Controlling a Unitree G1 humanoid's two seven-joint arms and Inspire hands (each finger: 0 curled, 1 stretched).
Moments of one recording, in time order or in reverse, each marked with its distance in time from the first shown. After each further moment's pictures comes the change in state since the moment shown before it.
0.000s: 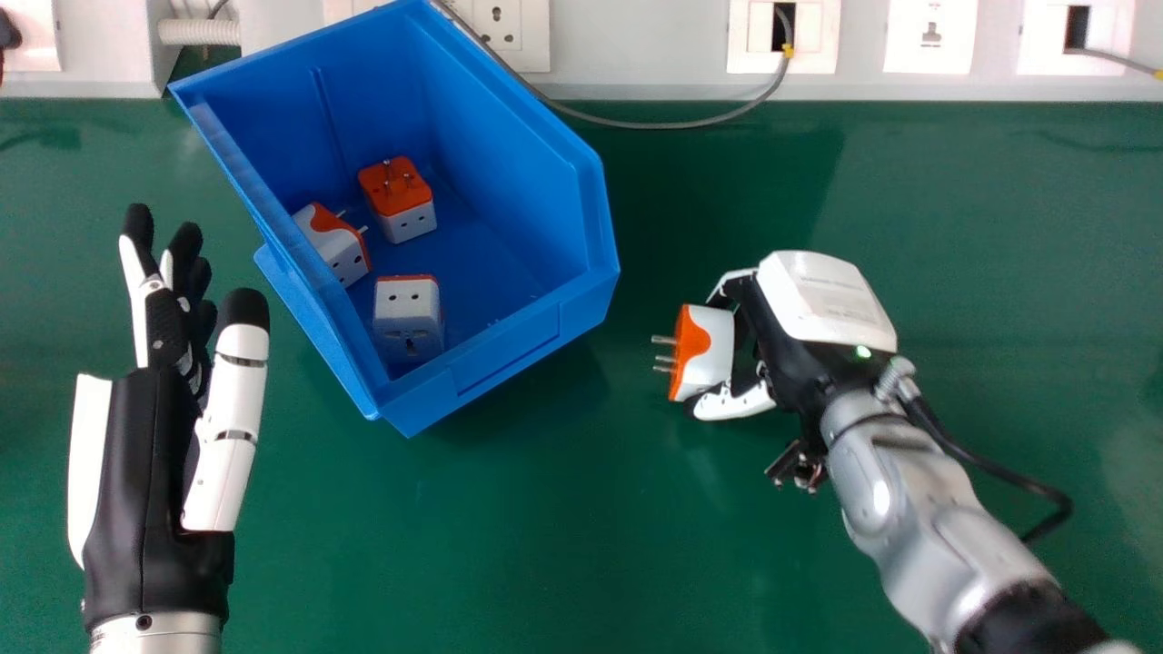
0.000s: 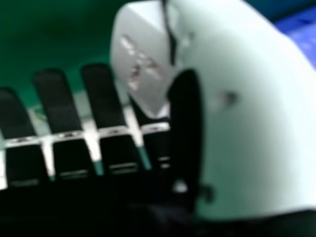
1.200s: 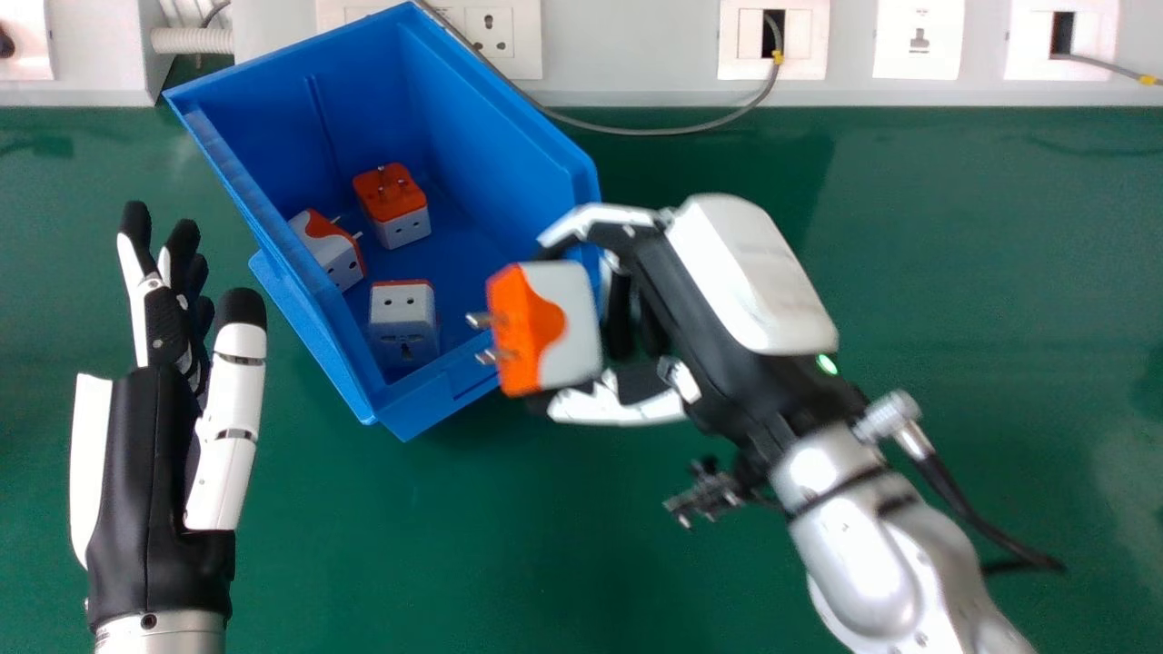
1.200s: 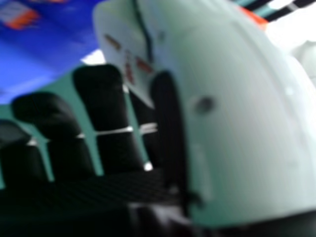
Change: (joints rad) left arm -0.013 -0.006 0.001 0.036 0.017 -0.043 0.016; right arm 0.182 0.139 -0.027 -0.660 -0.018 -0.110 0.180
